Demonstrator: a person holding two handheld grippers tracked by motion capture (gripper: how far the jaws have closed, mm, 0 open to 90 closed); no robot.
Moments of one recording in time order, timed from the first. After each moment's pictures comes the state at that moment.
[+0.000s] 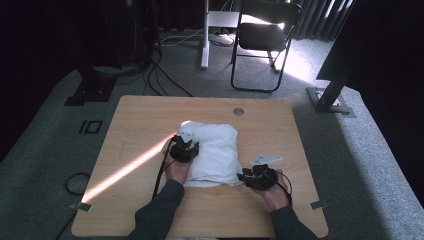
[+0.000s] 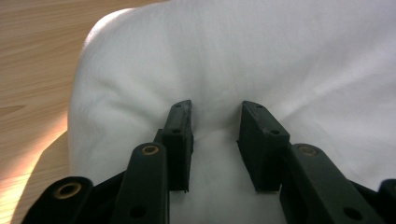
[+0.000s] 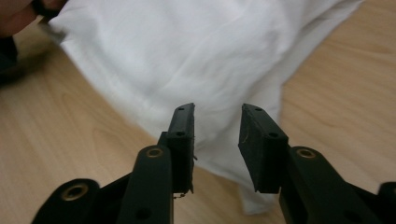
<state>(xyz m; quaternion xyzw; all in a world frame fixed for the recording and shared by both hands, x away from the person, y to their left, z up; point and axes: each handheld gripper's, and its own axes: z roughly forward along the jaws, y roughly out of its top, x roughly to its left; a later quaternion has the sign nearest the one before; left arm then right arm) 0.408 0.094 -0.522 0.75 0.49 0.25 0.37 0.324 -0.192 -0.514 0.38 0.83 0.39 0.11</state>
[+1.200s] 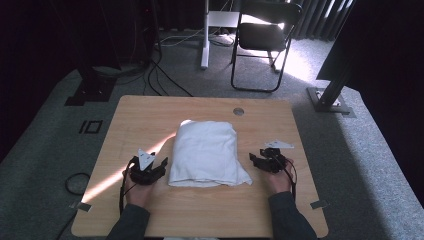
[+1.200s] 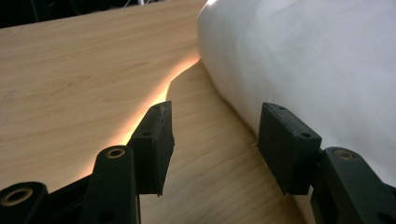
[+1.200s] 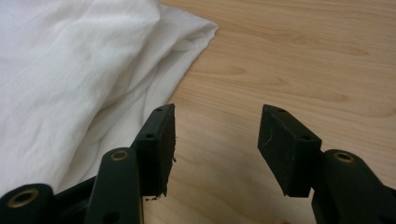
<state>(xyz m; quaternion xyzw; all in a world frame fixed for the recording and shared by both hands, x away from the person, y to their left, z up) 0.325 0.204 -0.529 0.72 0.47 0.31 0.40 0.376 -0.231 -0.528 0.50 0.74 0.40 0.20</state>
